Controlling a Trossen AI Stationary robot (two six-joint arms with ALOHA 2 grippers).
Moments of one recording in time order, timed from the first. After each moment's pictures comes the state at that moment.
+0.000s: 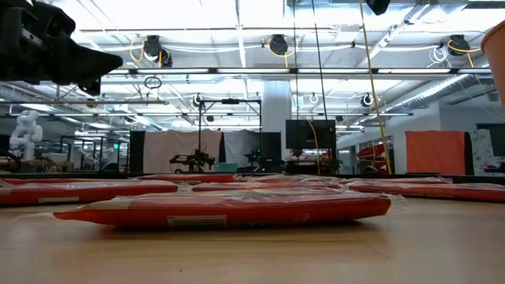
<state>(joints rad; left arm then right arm) 0.01 0.03 0.01 0.08 -0.02 0.00 0.11 0.95 1.03 -0.52 0.18 0.29</state>
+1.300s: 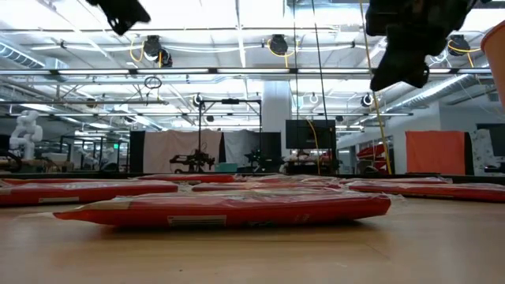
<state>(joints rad) -0.06 0.92 0.96 -0.68 -0.03 -0.15 0.25 1.04 0.72 -0.53 0.21 0.73</state>
